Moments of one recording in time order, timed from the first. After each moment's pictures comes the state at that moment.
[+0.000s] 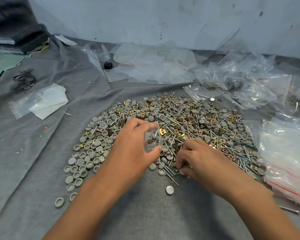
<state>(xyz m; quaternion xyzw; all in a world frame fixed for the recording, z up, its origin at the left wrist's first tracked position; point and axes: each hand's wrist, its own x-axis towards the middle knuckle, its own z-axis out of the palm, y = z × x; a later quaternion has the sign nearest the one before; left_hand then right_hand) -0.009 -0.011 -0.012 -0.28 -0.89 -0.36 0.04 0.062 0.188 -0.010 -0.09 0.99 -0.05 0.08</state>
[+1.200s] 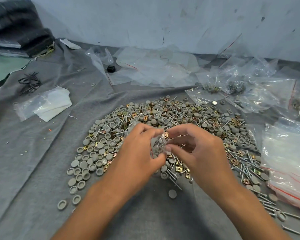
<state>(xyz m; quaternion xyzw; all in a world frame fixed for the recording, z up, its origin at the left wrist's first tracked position) -0.005 -0.008 -0.012 -0.29 -0.88 -0.37 0.03 0.054 0.157 -0.003 -0.04 0.87 -0.45 -0.22</state>
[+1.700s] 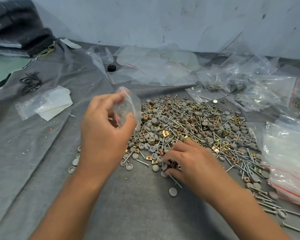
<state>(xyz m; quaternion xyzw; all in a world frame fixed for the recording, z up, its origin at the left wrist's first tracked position) -0.021 -0.037 0.019 -0.16 -0.84 -0.49 0.19 0.055 0.167 -0.030 -0.11 0.99 -0.08 -0.03</state>
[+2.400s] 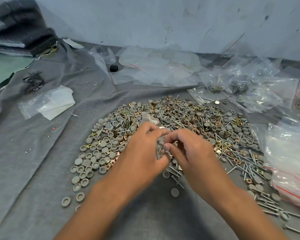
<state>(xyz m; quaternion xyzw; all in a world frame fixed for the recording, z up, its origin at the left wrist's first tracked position) -0.003 -0.007 -0.010 -0.32 -0.88 -0.36 0.02 0.055 0.146 -0.012 -0.04 0.92 -0.34 -0.18</state>
